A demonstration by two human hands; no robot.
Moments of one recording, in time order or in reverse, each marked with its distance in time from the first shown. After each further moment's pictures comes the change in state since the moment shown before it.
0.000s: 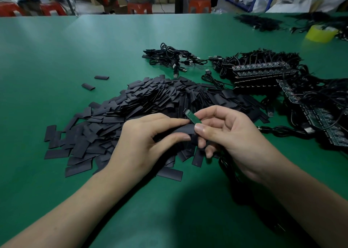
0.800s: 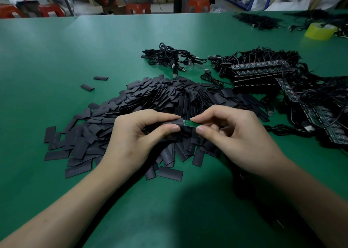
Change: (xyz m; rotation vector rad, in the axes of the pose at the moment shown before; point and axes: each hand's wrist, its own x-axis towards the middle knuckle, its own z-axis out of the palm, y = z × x) left_hand 0.002 -0.012 -0.004 -0.235 0.016 -0.230; right_hand -0.005 -0.005 -0.010 -0.709 0.046 -0.285
